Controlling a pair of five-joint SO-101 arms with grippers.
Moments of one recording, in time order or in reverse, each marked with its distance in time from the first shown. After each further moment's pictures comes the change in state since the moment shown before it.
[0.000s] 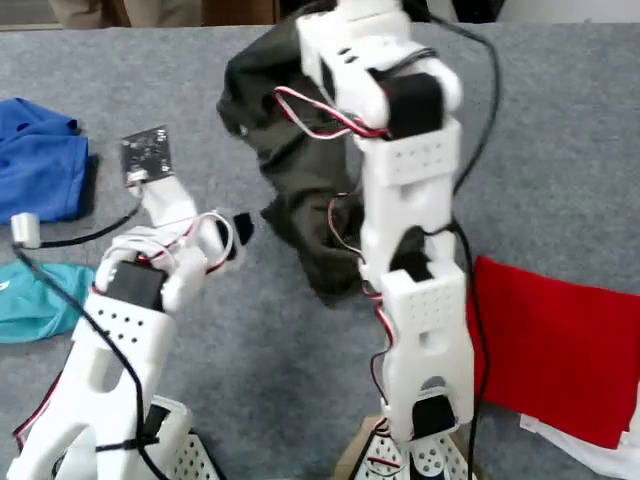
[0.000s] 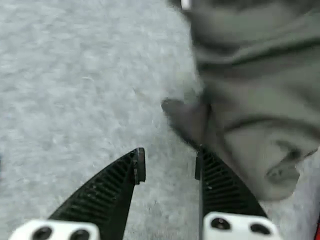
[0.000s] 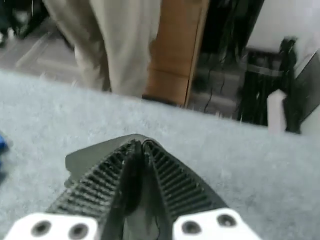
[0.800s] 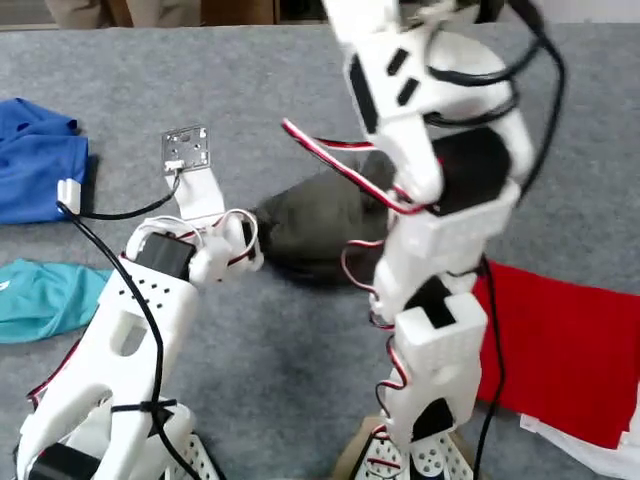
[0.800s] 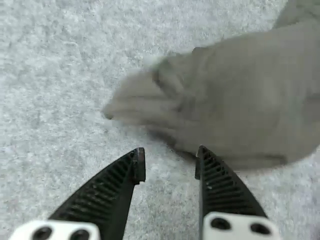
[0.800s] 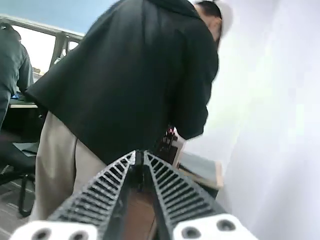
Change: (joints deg) left arm 2.3 10.7 -6.4 5.1 0.0; right arm -4.1 -12.6 -0.7 -25.8 19.0
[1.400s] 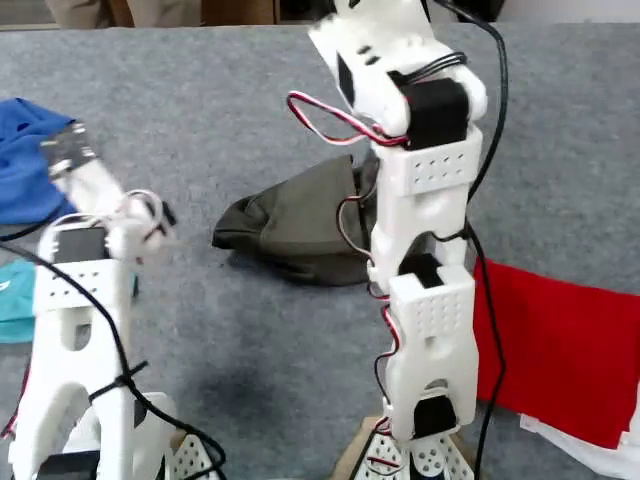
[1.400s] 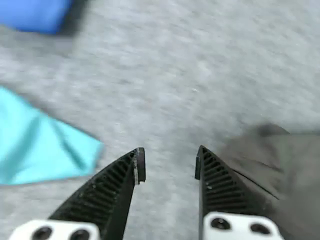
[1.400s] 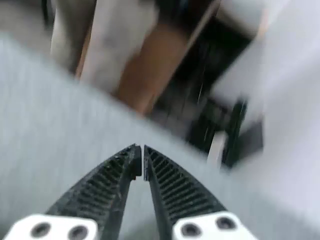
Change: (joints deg) left arm -26.5 0.0 0.0 0.9 -5.4; right arm 6.2 11.7 0.1 32.5 4.9
